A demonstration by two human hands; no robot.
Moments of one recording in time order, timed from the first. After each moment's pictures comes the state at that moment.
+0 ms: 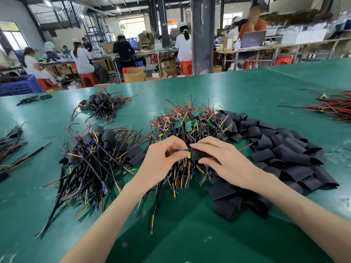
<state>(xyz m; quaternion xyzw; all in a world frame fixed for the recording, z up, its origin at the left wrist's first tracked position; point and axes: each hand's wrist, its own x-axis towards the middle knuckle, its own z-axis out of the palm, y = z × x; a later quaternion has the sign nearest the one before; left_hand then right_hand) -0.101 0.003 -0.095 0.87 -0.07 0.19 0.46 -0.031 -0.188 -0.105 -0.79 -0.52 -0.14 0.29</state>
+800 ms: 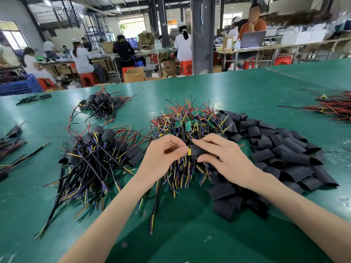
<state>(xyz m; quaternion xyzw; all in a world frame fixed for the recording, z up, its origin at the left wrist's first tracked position) -0.101 0.001 -0.092 0.81 -0.04 0.18 0.56 -0.031 -0.184 -0.105 -0.77 -0.51 -0.21 0.31</state>
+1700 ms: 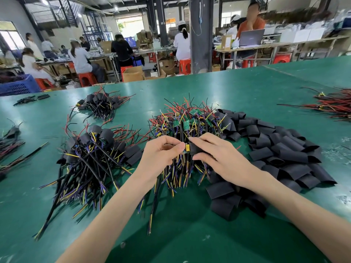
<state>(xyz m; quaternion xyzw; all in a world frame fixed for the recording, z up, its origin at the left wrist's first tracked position) -0.105 -0.005 -0.088 0.75 0.05 0.14 0.65 -0.033 -0.182 -0.102 -0.80 -0.51 -0.17 0.28</state>
